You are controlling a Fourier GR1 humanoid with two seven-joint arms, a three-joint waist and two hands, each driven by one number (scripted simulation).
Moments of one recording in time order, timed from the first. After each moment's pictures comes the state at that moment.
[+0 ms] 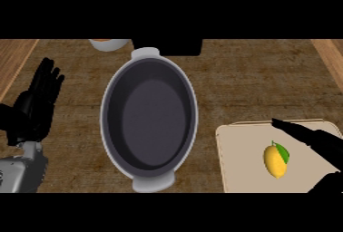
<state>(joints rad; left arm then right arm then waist) -0.21 0.30 0.04 -1.62 0.17 0.21 0.22 -0.02 -0.73 0.18 -1.56 0.36 0.43 -0.24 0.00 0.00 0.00</state>
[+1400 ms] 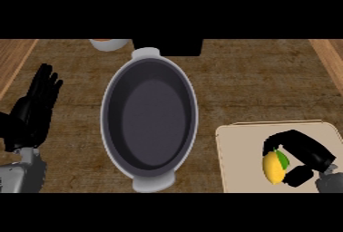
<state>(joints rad) -0.18 0.24 0.12 -1.63 0.11 0.12 0.21 -0.11 -0.51 0.15 -1.23 0.78 0.30 -0.52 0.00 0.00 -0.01</state>
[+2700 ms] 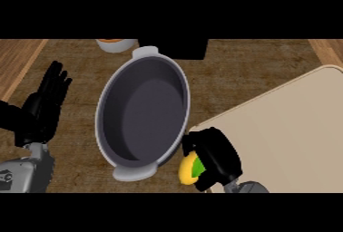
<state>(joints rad) -0.21 0.21 0.10 -1.62 0.08 0.12 0.25 -0.13 -0.04 0.51 -1.62 1.02 0.11 0.17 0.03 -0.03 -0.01</state>
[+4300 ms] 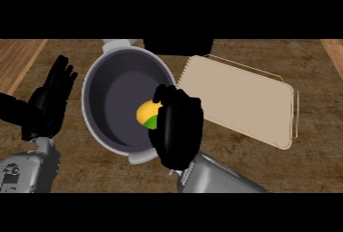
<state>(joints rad) -0.25 0.19 0.08 -1.60 0.07 0.12 0.24 -0.70 -0.01 0.79 -1.46 1.35 -0.38 1.18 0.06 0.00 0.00</state>
